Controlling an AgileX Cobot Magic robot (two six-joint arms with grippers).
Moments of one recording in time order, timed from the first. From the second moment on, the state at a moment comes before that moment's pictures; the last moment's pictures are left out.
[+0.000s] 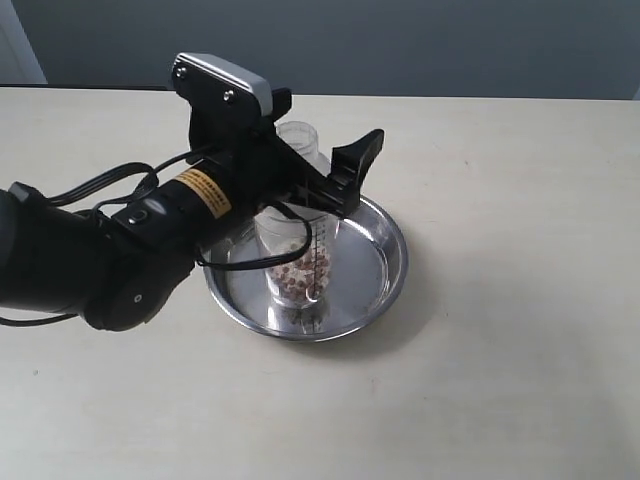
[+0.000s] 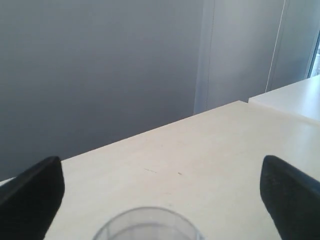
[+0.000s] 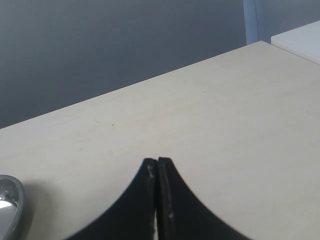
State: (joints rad) left arm -0.61 1.74 -0.70 -0.08 -0.95 -0.01; right arm -0.19 0.00 0.00 0.24 0.31 0.06
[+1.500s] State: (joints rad) left arm -0.61 0.92 -0.70 -0.19 -0.07 0.32; right arm -0.19 0.00 0.00 0.24 0.31 0.06
